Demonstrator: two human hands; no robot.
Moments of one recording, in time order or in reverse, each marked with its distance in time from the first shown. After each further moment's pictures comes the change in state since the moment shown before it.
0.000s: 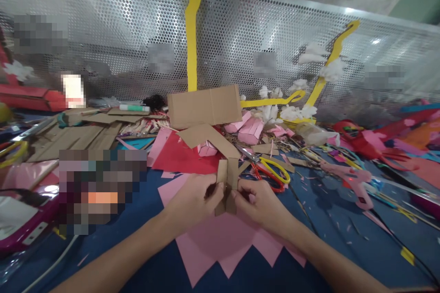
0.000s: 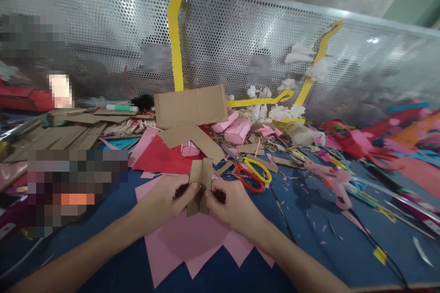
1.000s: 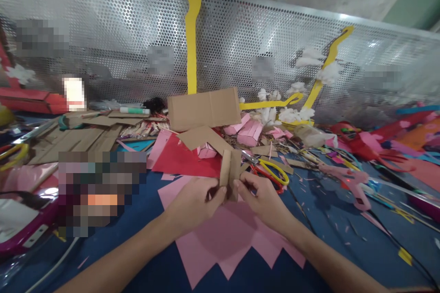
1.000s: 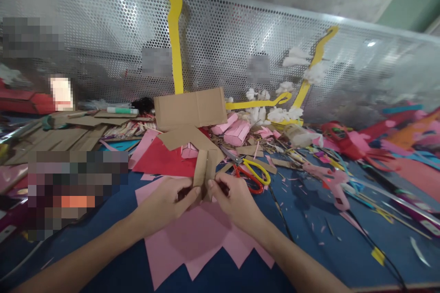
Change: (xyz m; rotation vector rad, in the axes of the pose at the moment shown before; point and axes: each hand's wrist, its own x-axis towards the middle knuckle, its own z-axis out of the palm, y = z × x) left_hand 0.000 0.002 0.000 -0.012 -0.035 -0.013; right_hand 0.004 0.001 -0.006 0.007 0.112 0.012
